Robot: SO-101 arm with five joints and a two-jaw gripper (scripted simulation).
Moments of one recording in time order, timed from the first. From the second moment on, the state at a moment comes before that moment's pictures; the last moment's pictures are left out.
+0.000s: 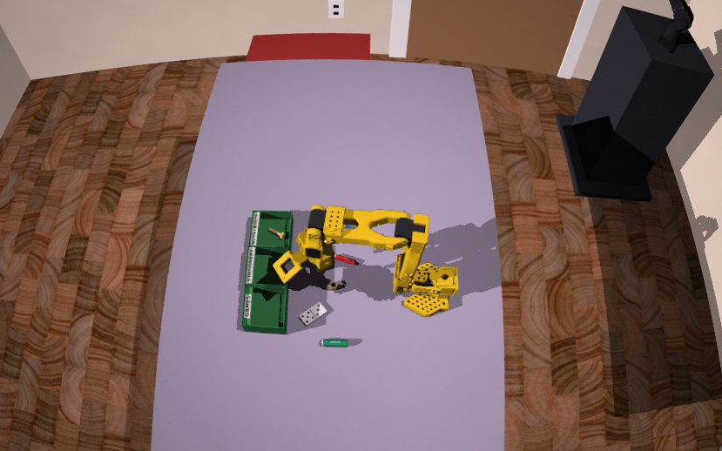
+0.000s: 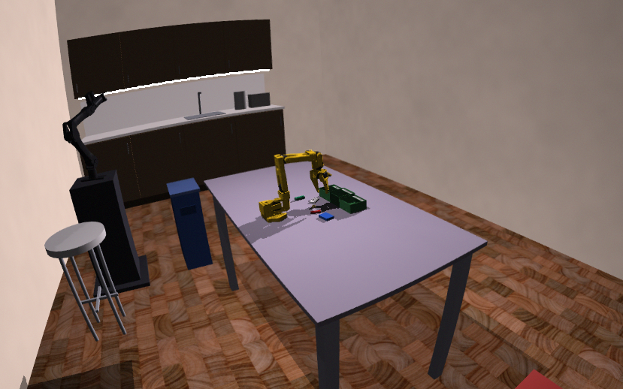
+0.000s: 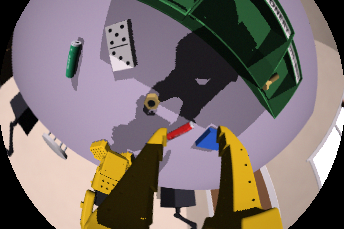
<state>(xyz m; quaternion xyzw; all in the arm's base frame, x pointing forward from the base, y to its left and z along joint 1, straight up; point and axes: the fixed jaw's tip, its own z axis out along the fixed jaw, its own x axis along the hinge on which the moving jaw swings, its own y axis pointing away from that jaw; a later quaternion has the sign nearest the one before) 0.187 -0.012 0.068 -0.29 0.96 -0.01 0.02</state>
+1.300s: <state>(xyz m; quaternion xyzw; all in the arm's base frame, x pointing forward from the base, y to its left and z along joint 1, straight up) 0.163 0.002 0.060 -0.05 1.00 0.00 0.01</state>
